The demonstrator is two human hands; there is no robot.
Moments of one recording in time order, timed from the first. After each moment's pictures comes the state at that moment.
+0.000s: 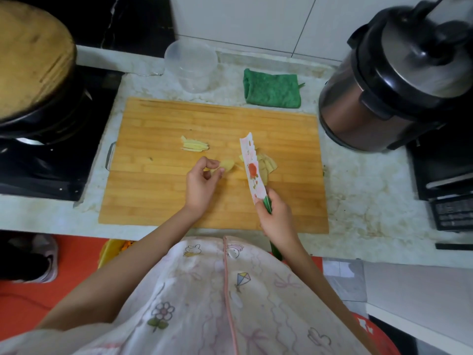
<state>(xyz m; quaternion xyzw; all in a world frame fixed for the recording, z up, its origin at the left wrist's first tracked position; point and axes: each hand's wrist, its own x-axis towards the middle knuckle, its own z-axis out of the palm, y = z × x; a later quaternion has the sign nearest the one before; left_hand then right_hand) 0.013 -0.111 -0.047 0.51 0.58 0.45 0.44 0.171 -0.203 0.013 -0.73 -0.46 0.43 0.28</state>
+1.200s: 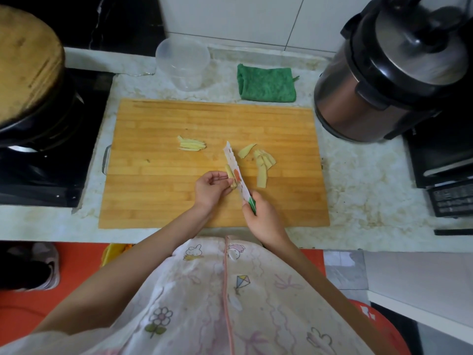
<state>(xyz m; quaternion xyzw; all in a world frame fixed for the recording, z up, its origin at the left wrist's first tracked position) 0.033 -0.119 -0.046 0.27 0.58 0.39 0.66 0.148 -0.198 0.005 -0.74 -0.51 0.40 0.17</state>
